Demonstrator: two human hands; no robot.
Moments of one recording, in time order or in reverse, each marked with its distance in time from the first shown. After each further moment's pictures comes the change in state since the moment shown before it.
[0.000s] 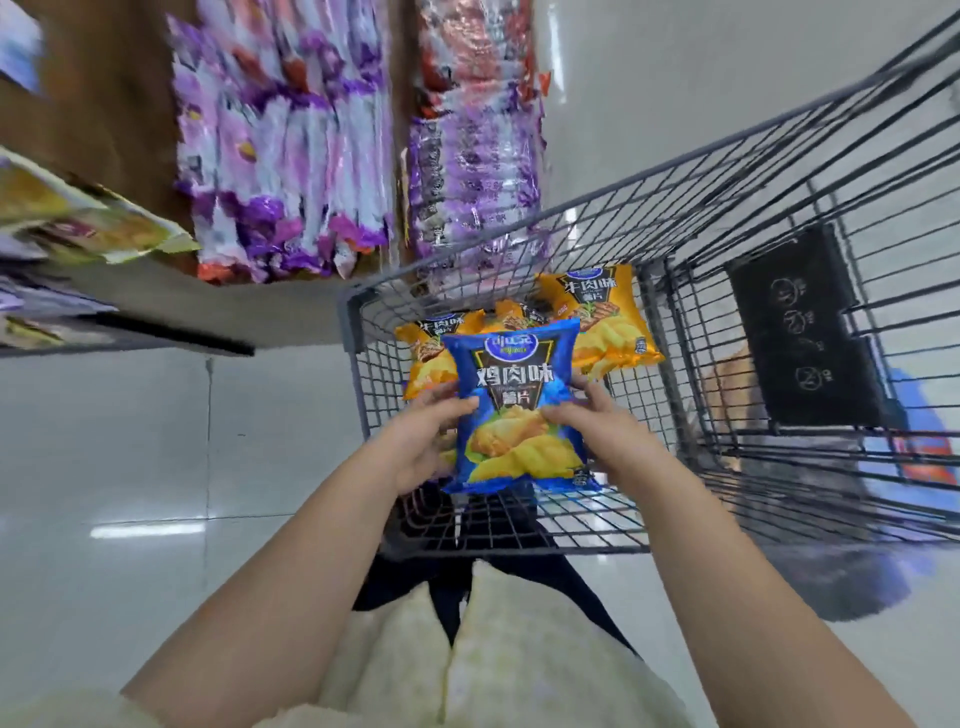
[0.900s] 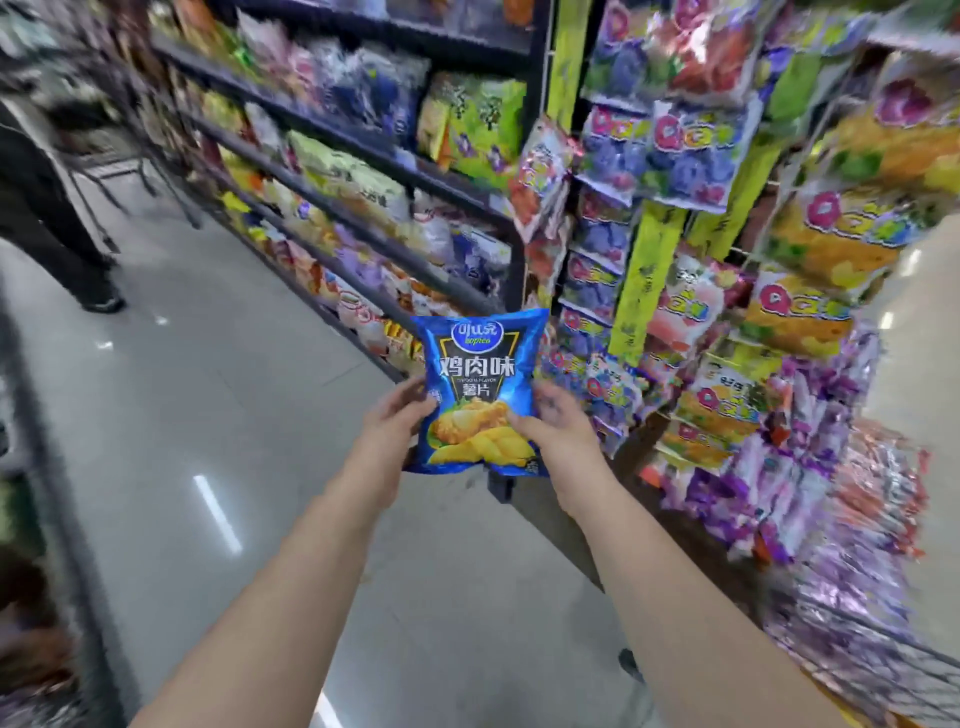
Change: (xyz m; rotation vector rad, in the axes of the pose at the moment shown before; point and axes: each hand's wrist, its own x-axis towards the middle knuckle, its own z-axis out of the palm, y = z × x) left_hand -0.336 -0.061 -0.471 -0.678 0.618 0.979; right_hand -0.161 -0.047 0.602 -0.291 -0.628 -0.690
